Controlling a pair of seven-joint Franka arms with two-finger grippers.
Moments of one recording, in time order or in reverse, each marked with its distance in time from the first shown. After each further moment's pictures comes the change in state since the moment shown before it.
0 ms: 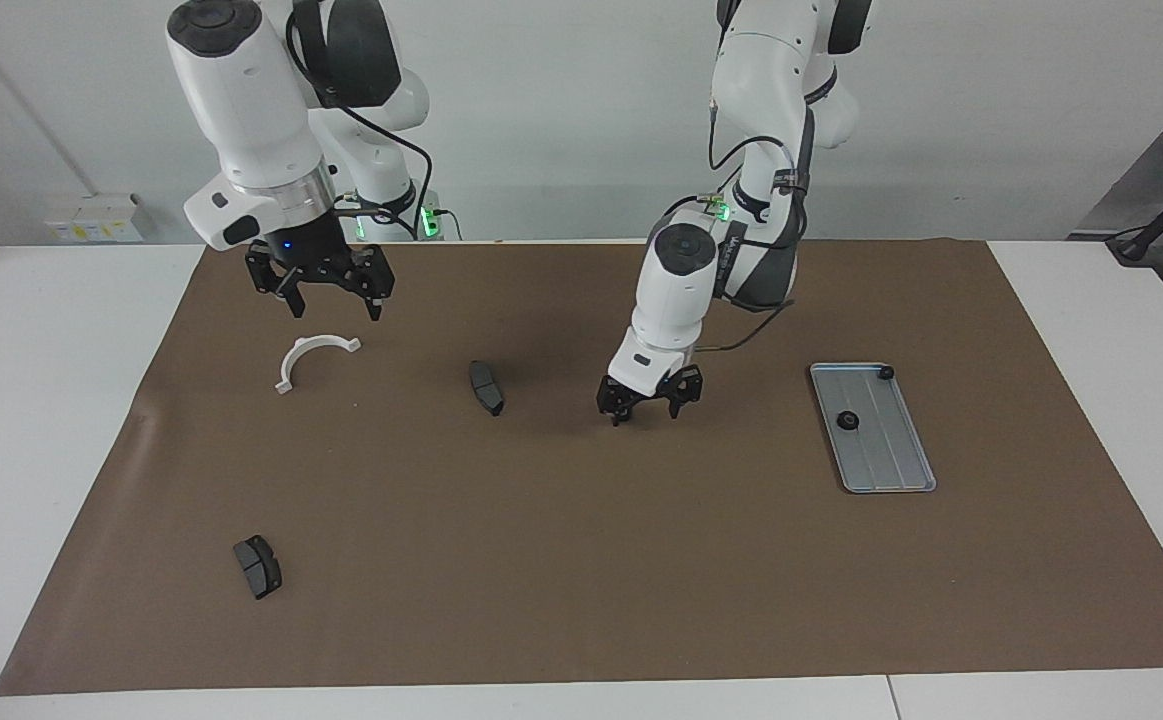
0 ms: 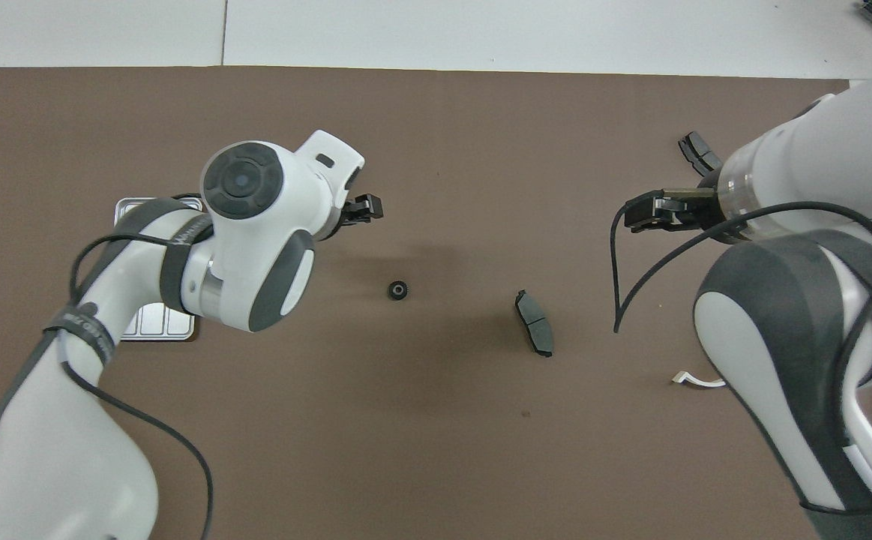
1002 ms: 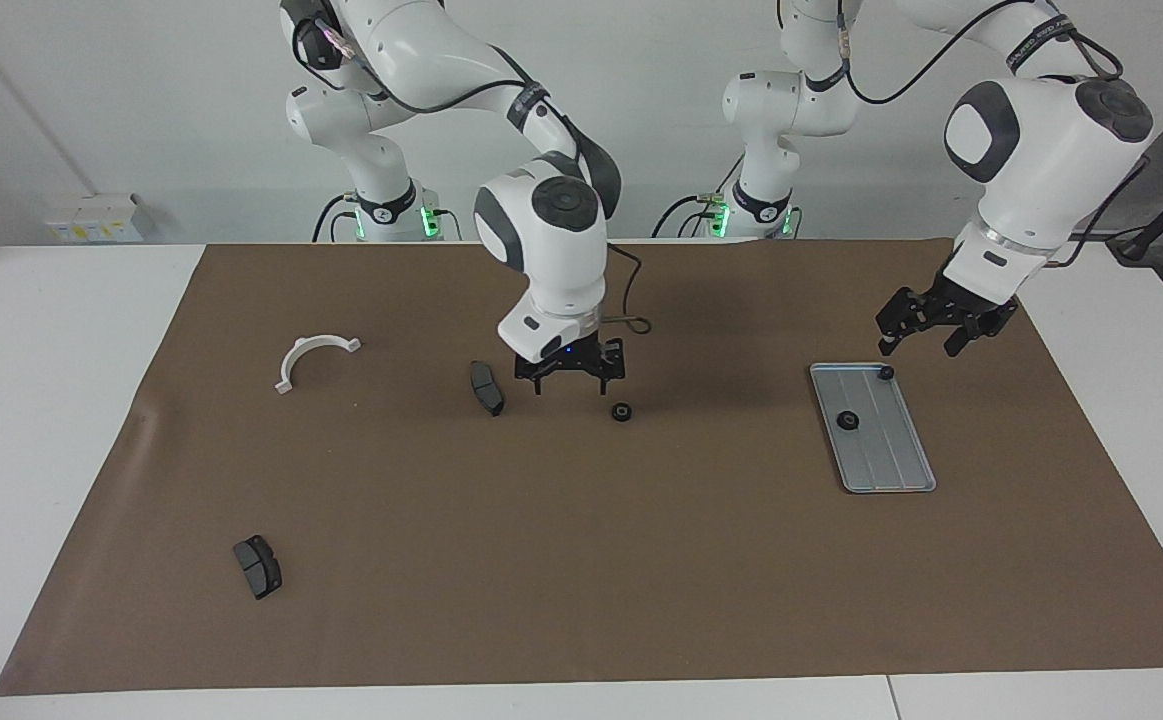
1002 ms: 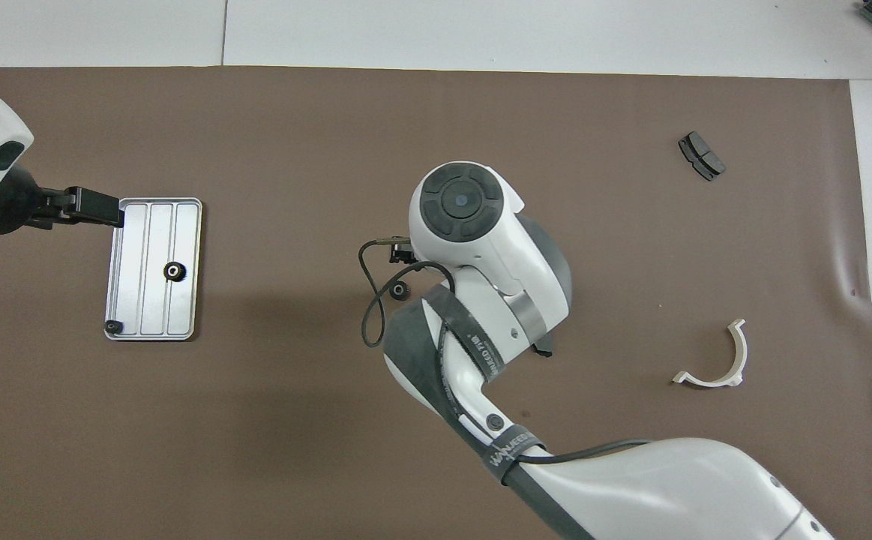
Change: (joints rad) left arm 0.392 -0.263 0.012 0.009 0.001 -0.385 0.584; right arm 0.396 0.430 0.002 0.185 -0.050 0.210 0.377
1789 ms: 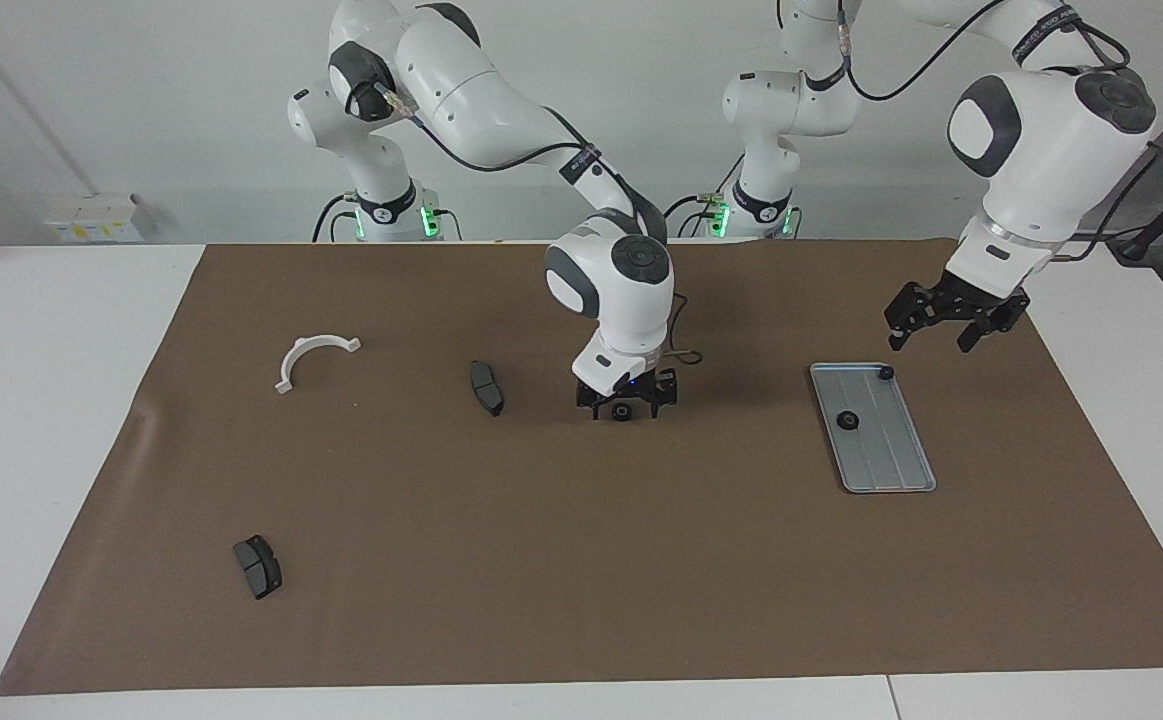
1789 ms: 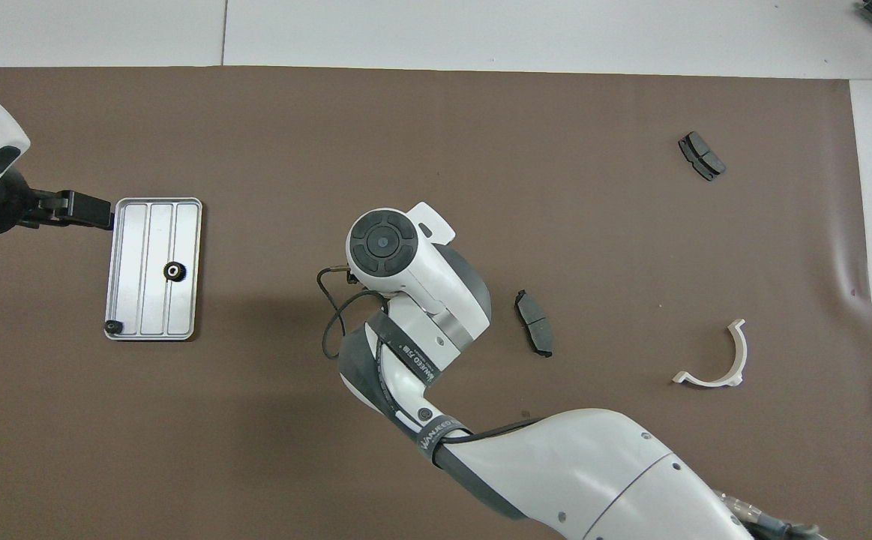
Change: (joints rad) left arm -0.001 -0.008 -0.006 0.000 0.052 0.001 0.011; right arm 0.069 0.154 0.000 0.024 -0.019 0.121 0.043
